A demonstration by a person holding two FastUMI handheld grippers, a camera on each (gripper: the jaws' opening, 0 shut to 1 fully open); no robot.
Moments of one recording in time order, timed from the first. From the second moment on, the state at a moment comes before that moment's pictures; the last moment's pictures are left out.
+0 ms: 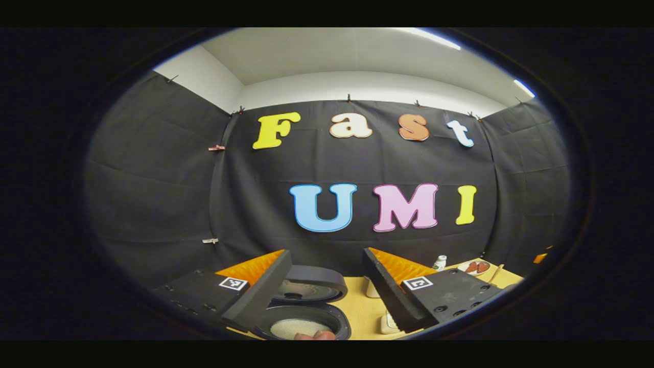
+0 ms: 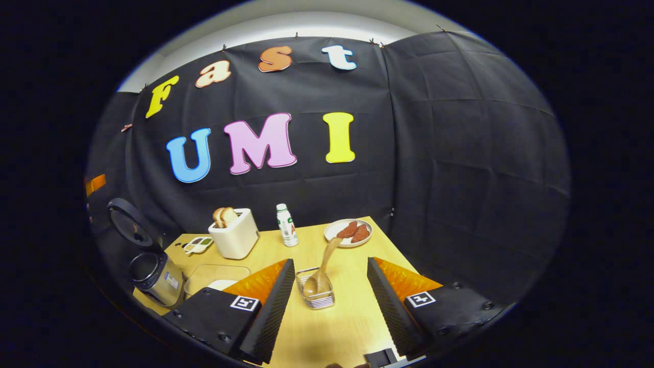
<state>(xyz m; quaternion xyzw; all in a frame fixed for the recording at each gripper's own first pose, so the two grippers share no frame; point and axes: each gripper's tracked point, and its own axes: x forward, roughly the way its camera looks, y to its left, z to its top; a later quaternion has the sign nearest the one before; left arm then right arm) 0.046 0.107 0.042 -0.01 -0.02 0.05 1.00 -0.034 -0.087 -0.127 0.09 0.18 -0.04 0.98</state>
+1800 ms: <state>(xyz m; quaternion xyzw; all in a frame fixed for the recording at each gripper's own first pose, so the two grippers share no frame) 0.036 0.168 -0.098 -0.01 0.12 0.10 0.99 -0.033 0.039 -0.047 0.04 0.13 0.04 0.99</state>
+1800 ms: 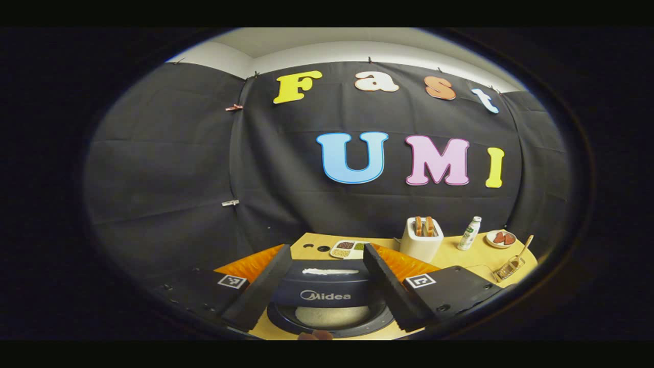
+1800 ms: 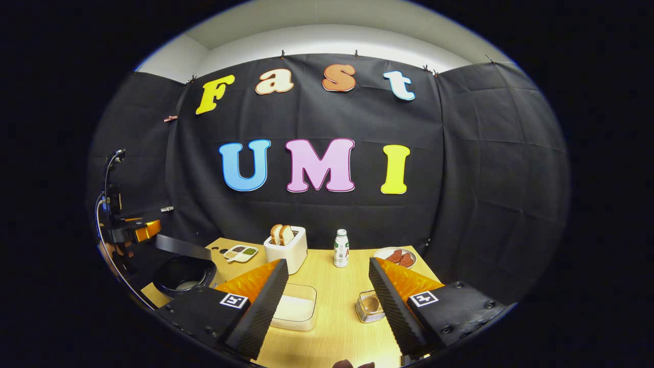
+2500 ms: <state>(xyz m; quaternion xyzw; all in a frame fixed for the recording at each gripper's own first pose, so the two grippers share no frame) -0.009 0.148 -0.181 -0.01 0.15 0.08 0.98 -0.036 0.043 -0.050 0.03 0.14 0.05 0.99</state>
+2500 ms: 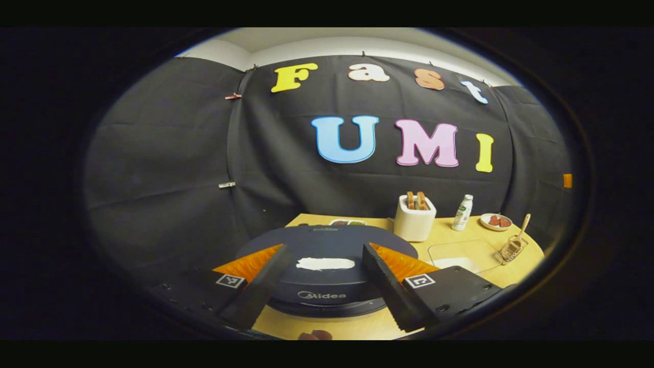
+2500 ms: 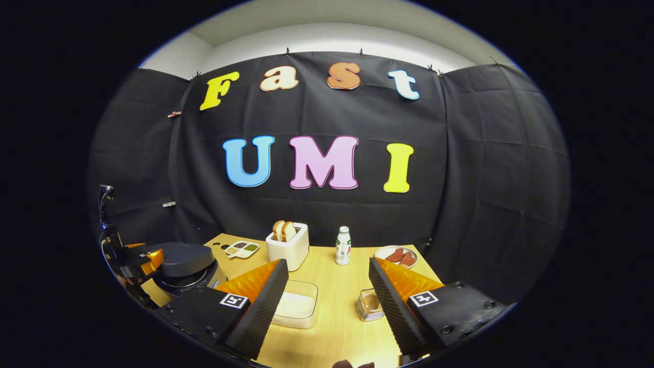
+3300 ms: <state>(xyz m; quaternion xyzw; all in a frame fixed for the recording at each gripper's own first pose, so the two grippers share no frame) -0.027 0.143 -0.228 -0.01 0.15 0.07 0.99 -0.044 0.035 -0.055 0.02 0.14 0.05 0.99</state>
